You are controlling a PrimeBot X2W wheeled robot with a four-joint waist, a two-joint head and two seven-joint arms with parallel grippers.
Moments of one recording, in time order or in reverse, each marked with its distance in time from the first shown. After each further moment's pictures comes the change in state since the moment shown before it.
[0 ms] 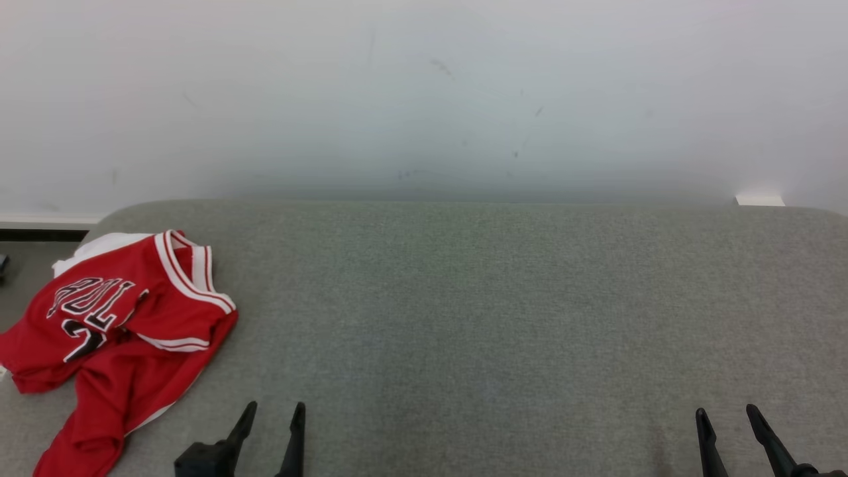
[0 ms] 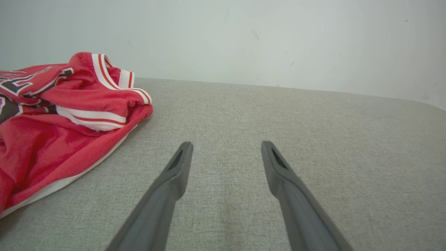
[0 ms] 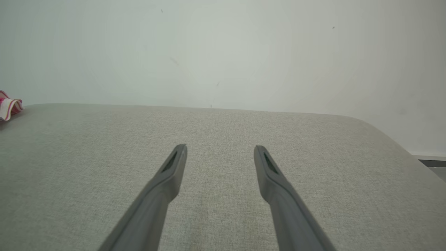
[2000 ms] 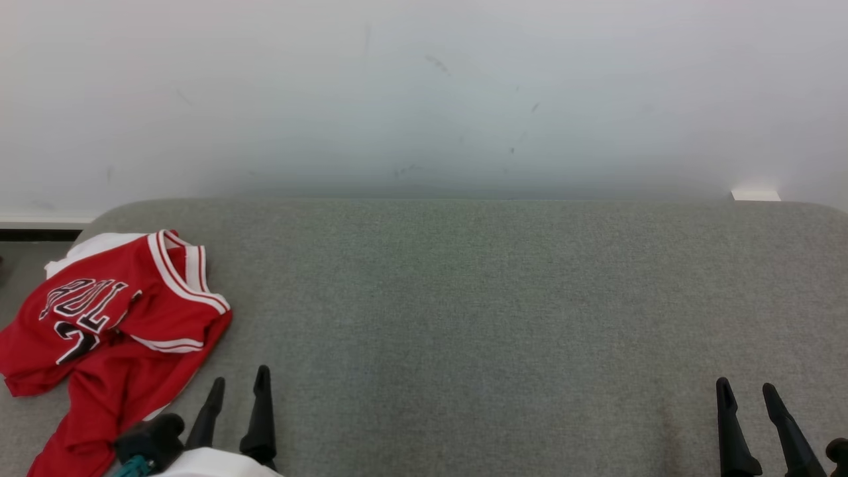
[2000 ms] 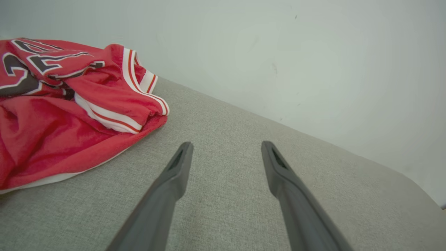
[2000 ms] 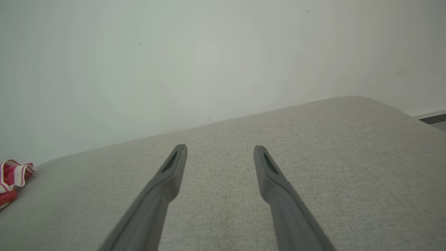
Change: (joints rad) left arm -0.015 0.017 0.020 -0.125 -0.323 0.030 0.101; right arm -0.028 0.022 -0.033 -0.070 0.244 0.000 0.100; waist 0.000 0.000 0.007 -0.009
